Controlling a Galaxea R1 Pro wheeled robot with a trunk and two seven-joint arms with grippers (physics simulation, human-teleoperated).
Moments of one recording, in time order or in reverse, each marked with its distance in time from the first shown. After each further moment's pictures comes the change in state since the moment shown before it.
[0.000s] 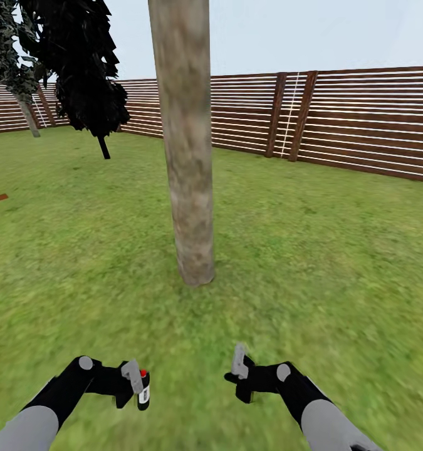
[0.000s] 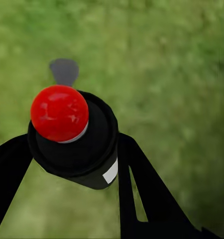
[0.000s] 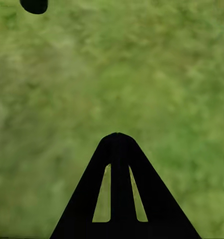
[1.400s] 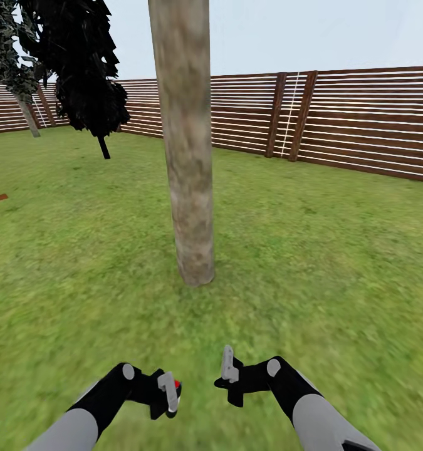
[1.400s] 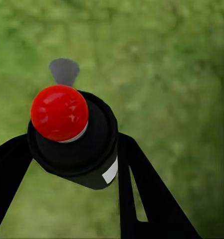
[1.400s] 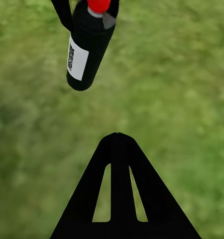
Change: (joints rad) left arm 0.004 -0.166 -0.137 0.050 -0.101 -0.006 0.144; right arm -0.019 0.032 0.078 -0.001 -0.004 0.000 0.103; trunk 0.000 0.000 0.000
